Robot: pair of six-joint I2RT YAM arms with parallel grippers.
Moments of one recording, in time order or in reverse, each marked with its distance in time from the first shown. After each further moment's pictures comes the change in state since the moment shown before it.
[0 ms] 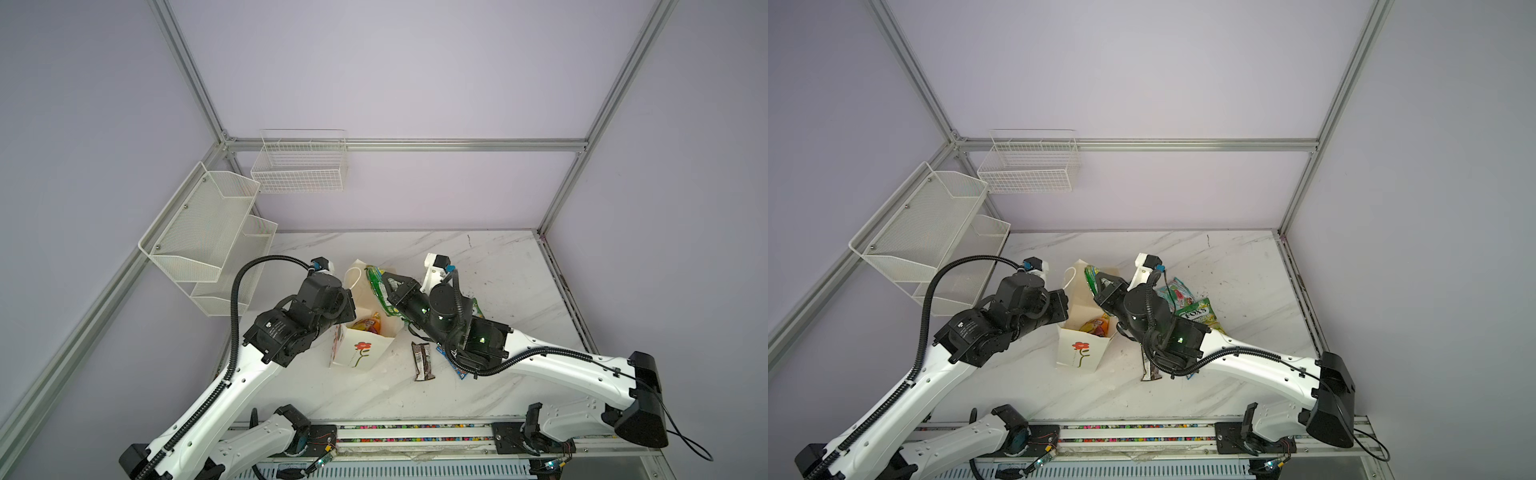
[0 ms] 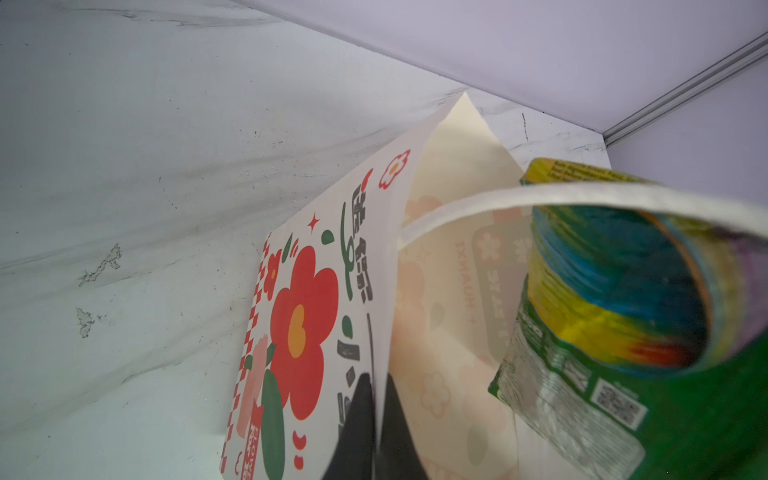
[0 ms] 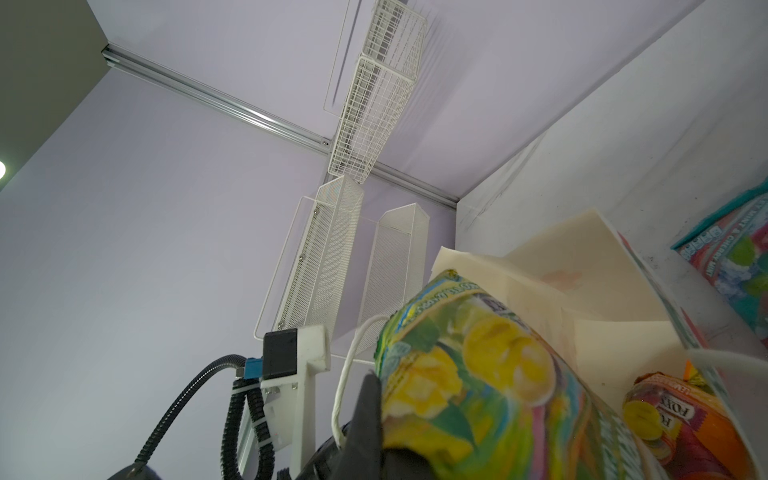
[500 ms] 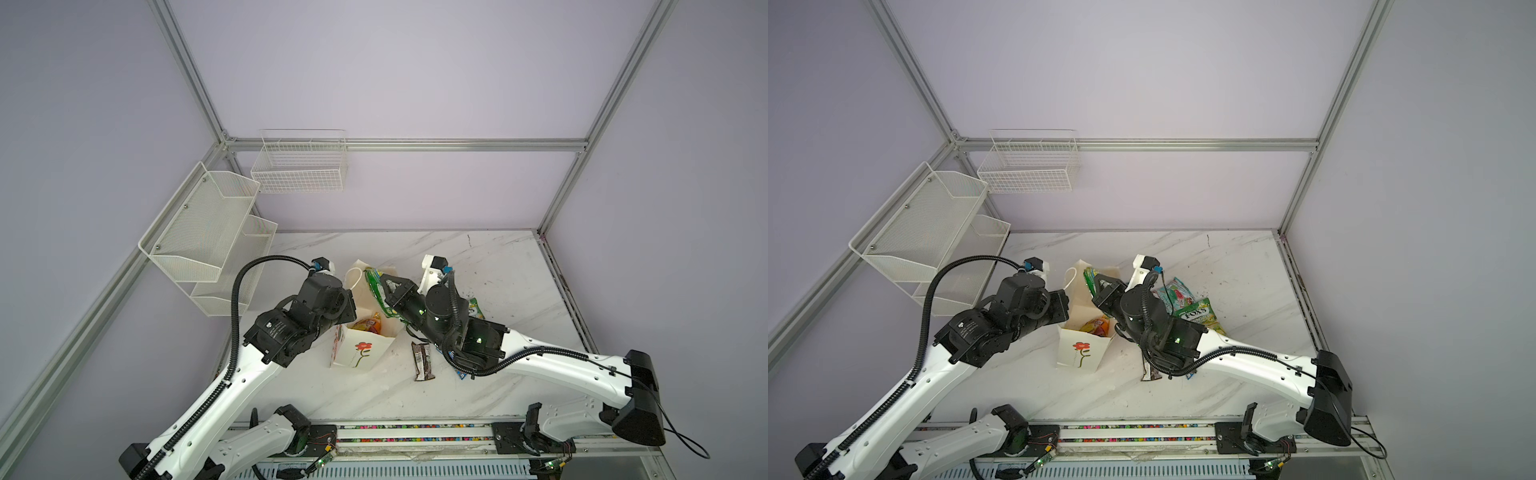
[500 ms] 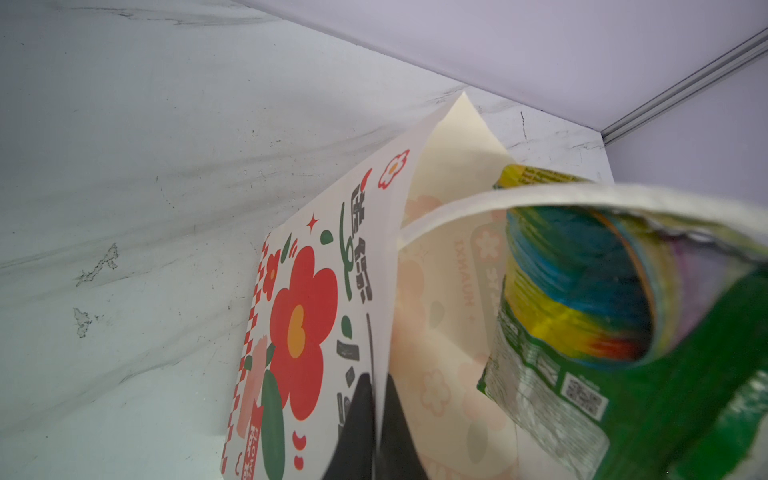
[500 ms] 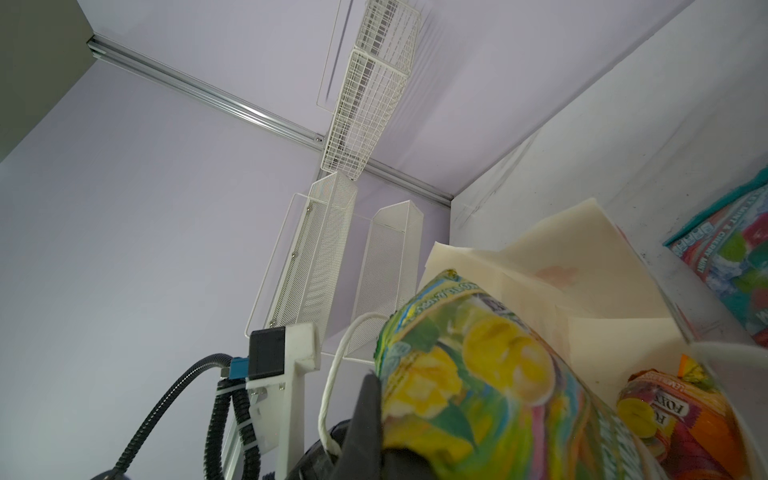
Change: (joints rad) left arm -0.003 0.000 -0.005 0.003 0.000 -0.002; right arm 0.007 0.017 0.002 -0.002 0.008 -0.001
